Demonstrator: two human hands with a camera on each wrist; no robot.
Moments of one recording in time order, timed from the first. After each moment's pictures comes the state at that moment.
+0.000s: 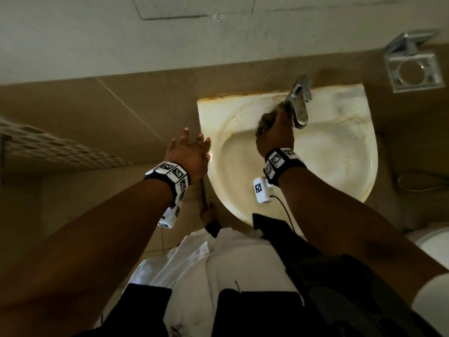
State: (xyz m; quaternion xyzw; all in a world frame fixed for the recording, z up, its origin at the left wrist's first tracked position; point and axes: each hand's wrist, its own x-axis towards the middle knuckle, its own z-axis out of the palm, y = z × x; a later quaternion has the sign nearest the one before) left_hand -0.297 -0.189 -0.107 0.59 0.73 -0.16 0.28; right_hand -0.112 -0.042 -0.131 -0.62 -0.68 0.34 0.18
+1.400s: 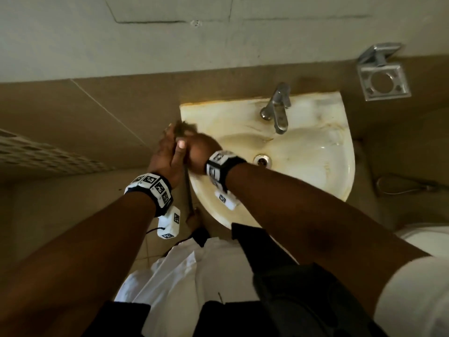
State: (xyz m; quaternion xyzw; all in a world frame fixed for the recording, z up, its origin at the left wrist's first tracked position) left_hand -0.291 -0.206 -0.128 0.39 0.81 0.29 0.34; right_hand -0.194 -0.102 -0.104 -0.25 -0.93 0.27 -0.07
